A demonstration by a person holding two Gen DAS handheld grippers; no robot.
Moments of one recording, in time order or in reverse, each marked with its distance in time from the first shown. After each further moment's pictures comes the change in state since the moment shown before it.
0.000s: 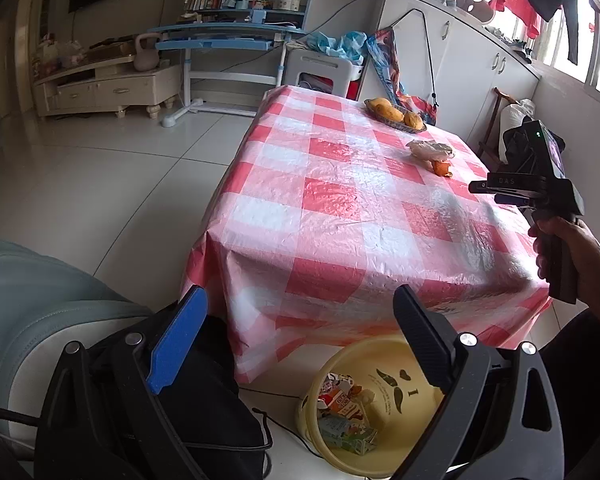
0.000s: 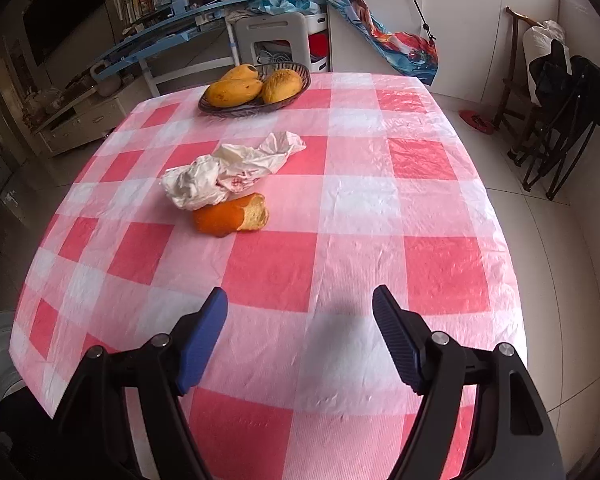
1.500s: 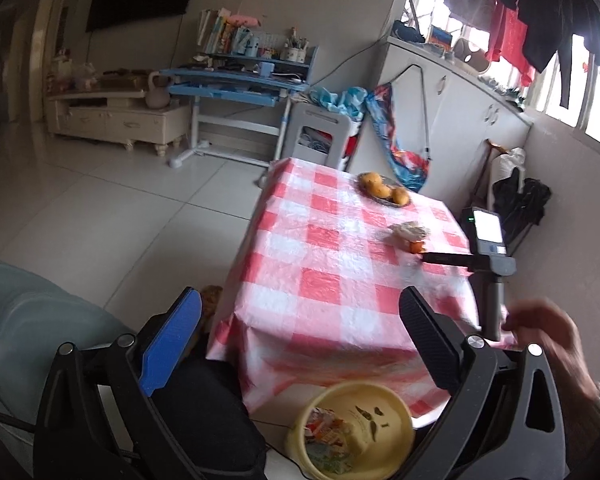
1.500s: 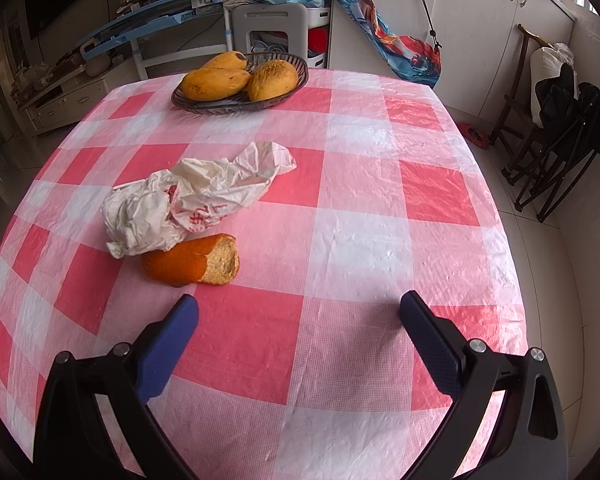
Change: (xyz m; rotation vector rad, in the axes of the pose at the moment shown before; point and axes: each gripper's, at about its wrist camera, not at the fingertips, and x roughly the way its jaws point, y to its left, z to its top) left arm -0.088 0.003 0.060 -0.041 -0.158 0.029; right arm 0.039 0.004 0.025 -0.075 0.022 -0.077
